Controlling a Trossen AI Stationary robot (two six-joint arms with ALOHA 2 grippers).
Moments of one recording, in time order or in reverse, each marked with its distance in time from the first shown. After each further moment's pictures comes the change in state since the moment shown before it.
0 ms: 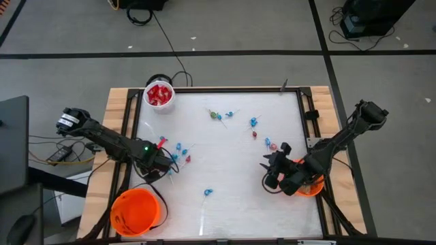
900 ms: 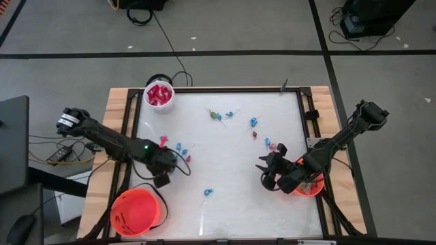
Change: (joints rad) left arm 0.004 0.002 0.061 0.230 0.002 0.093; right arm -0.035 0.001 0.000 0.134 -0.030 -0.064
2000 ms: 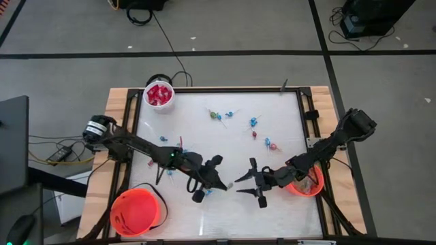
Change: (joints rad) left arm 0.040 0.371 0.200 1.368 0.116 0.801; right arm -0.086 0.247 -0.137 1.186 -0.405 -0.775
